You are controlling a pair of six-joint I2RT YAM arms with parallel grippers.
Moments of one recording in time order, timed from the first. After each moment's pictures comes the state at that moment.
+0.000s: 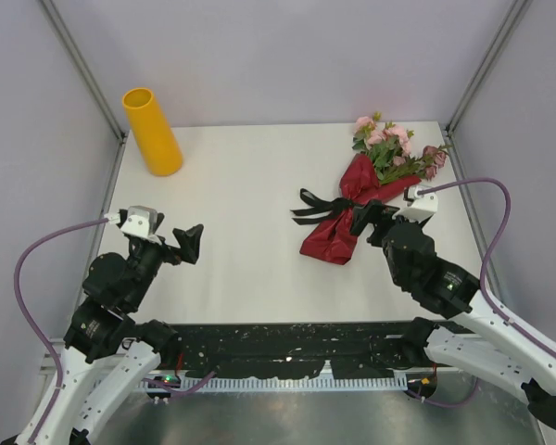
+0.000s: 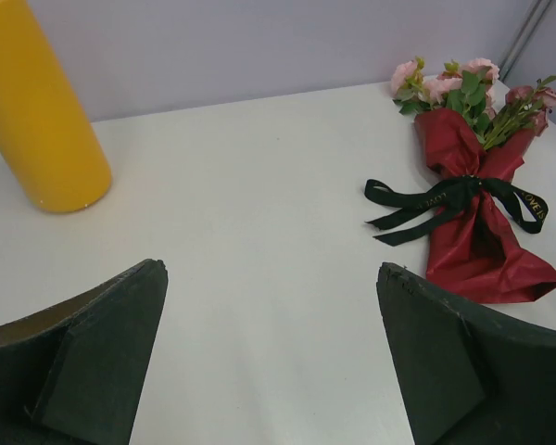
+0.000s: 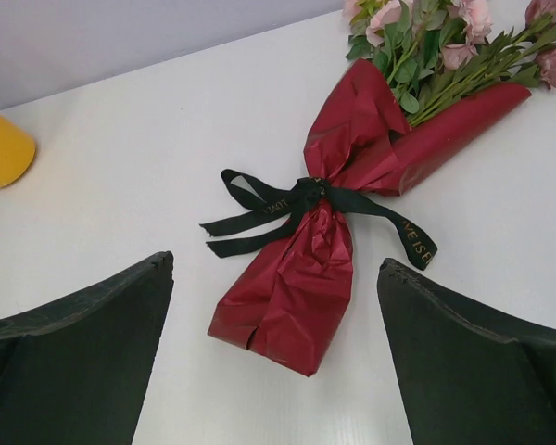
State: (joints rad) left arm -0.50 0.38 0.76 -0.40 -0.18 -0.07; right arm 0.83 0.70 0.79 -0.38 0.78 0.53
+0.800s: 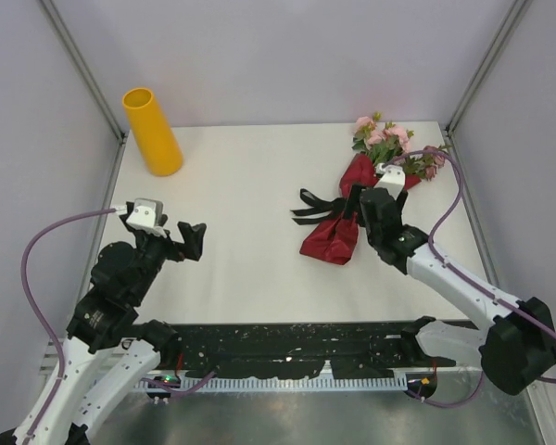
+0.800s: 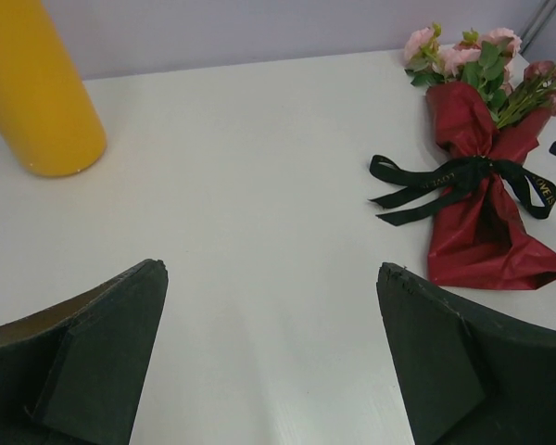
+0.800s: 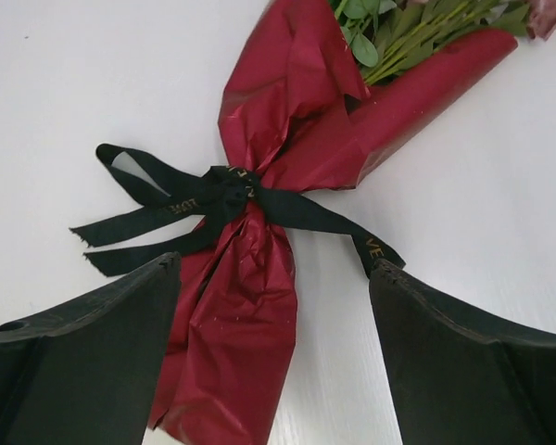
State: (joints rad) left arm -0.50 0.44 0.79 -0.44 -0.20 -0.11; right arm 0.58 1.08 0.74 -0.14 0.62 0.41
